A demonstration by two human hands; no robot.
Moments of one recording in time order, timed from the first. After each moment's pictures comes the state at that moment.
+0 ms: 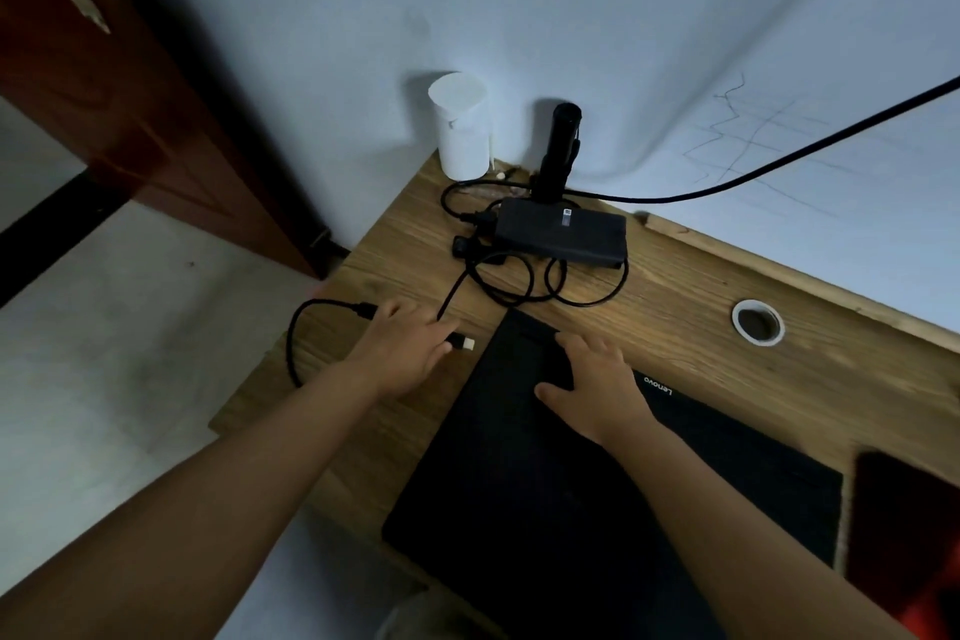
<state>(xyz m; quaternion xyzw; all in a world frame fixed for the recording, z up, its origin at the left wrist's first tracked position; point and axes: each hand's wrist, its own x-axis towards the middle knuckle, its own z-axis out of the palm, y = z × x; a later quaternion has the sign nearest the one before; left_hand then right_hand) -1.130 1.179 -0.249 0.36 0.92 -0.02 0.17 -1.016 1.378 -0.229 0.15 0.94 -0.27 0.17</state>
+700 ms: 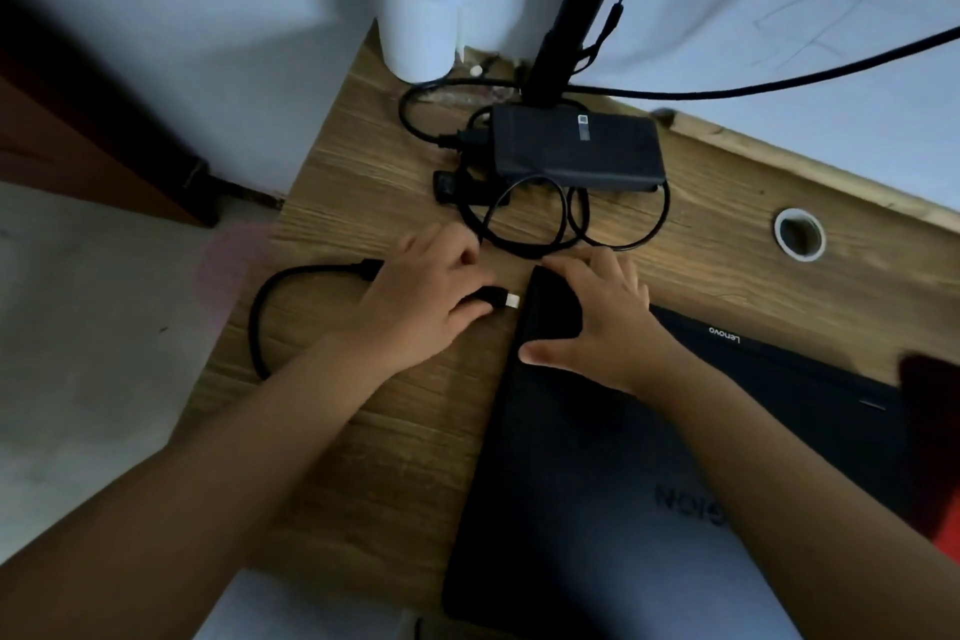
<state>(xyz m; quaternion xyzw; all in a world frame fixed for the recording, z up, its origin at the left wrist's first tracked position) -1.190 1.189 -0.301 0.52 0.83 0.20 0.08 -1.076 1.348 -0.256 0.20 0.92 -0.28 0.18</state>
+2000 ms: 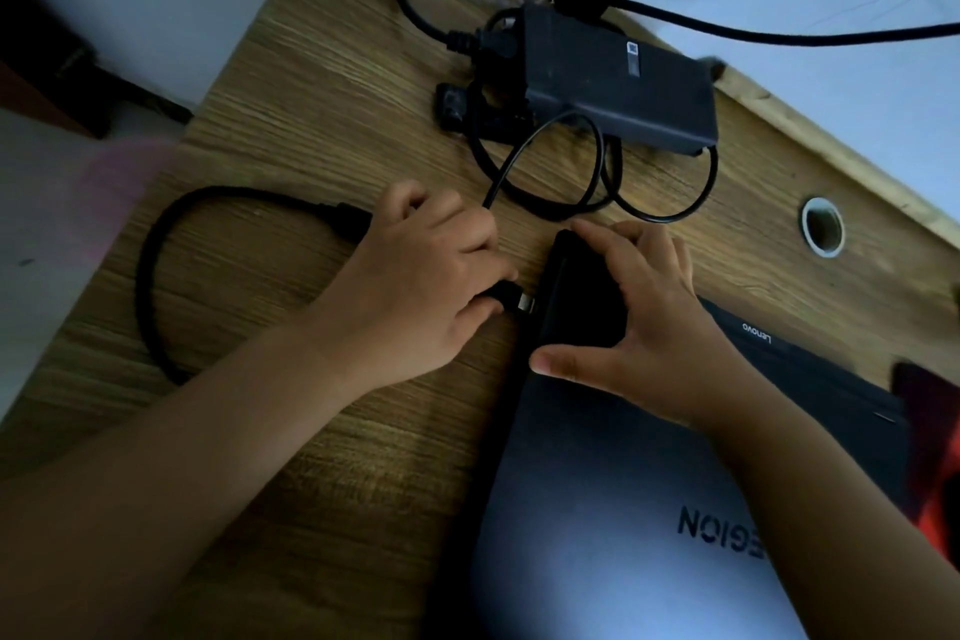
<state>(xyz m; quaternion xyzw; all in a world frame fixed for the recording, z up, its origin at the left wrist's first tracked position) -1.181 1.181 -0.324 0.53 0.80 0.27 0.05 -1.071 1.341 -0.259 0.20 0.93 -0.26 0.19</state>
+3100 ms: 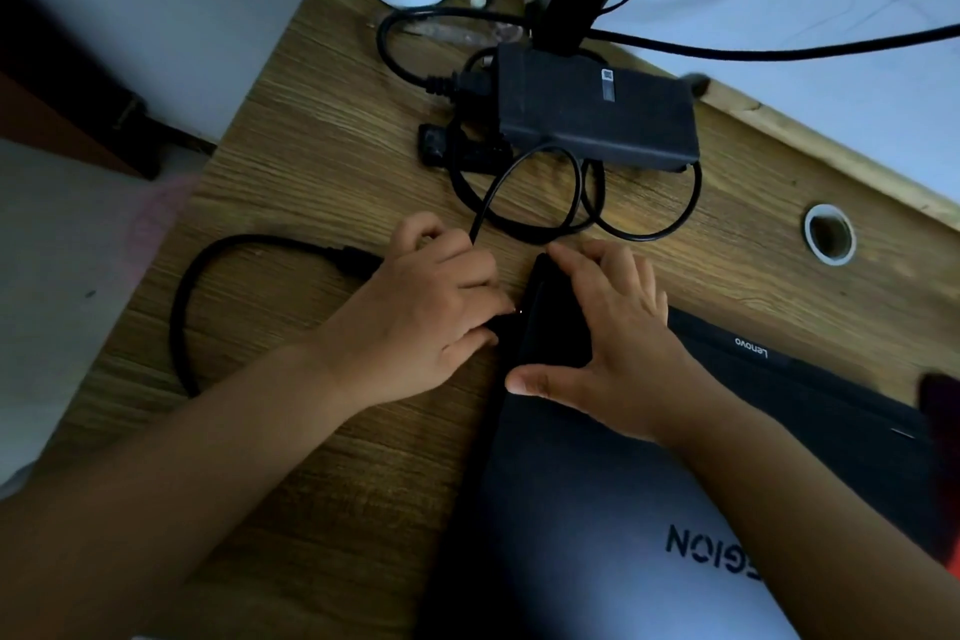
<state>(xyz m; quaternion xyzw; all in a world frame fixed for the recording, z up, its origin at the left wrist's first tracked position) -1.180 1.191 -0.318 0.58 0.78 0.24 0.06 -1.071 1.345 -0.265 0.14 0.94 -0.24 0.18</state>
